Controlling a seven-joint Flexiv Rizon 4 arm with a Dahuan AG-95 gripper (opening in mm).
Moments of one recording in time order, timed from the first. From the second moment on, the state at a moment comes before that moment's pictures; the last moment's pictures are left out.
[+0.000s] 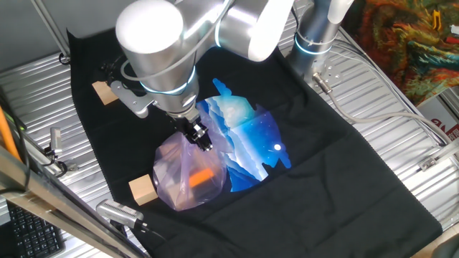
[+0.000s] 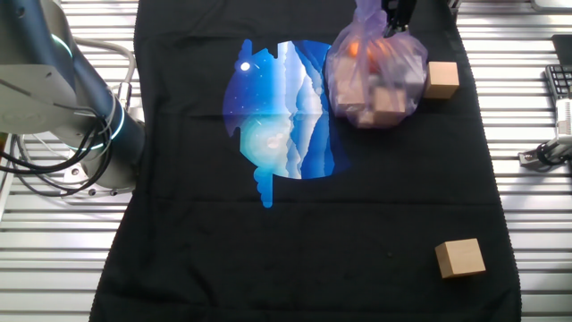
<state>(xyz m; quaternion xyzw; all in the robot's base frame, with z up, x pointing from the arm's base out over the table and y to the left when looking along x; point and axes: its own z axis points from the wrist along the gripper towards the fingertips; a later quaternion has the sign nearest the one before) 0.528 0.180 0.219 0.15 -0.99 0.00 0.05</state>
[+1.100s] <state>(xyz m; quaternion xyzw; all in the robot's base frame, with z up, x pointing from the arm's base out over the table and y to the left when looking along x) 0.518 0.175 0.191 0.15 -0.99 -0.01 0.05</state>
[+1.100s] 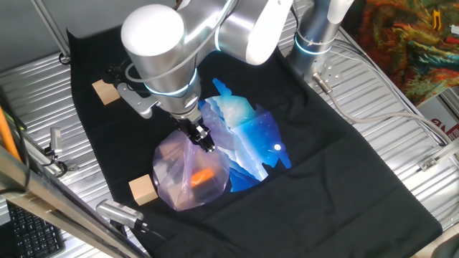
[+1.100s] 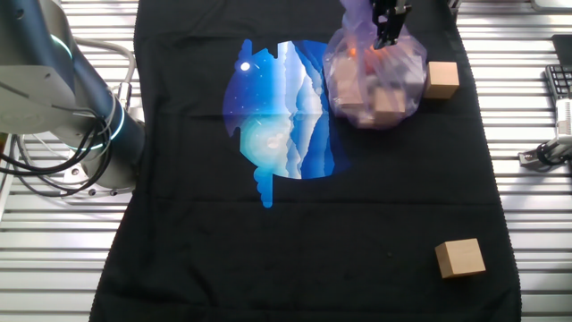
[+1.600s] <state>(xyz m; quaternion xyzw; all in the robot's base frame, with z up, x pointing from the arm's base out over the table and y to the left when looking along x) 0.517 0.174 0.190 0.15 -0.99 -0.01 0.05</state>
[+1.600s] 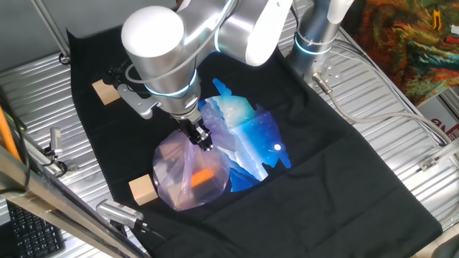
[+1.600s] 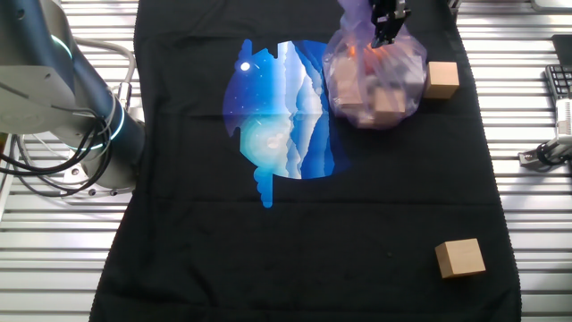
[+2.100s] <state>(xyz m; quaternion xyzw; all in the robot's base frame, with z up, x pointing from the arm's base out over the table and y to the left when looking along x) 0.519 0.176 0.188 0.13 -0.99 -0.01 0.05</state>
